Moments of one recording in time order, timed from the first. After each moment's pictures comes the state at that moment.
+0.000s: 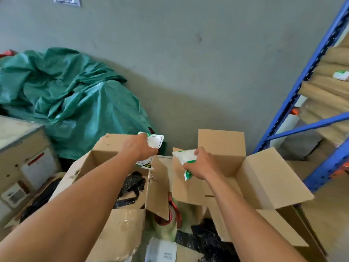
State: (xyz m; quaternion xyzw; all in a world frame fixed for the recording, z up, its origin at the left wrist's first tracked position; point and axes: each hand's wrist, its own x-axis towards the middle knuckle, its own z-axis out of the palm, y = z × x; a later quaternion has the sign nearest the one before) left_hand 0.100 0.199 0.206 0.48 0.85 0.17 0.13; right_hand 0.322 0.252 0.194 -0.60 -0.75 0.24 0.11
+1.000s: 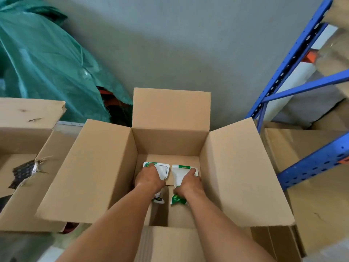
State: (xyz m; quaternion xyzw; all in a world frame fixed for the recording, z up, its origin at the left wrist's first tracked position) left_hand 0.382 0.417 -0.046 0.37 0.88 0.05 0.30; right_hand 0.509 0.469 -0.062 -0.68 -0.63 0.34 -0.12
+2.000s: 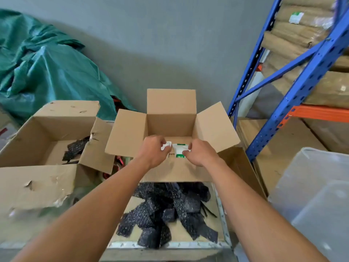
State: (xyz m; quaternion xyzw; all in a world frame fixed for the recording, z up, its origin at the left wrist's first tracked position) left_hand 0.410 0.226 0.098 0.60 0.75 0.25 0.11; right_hand 0.589 0.279 0.137 -0.57 -0.80 0.21 0.02
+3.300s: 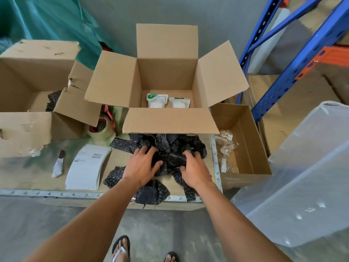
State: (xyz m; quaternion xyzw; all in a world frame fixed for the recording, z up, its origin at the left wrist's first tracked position) left_hand 0.466 0.121 -0.084 0.61 0.78 0.11 0.13; right_hand 0.660 0.189 -0.063 -0.56 -0.78 0.27 0.00
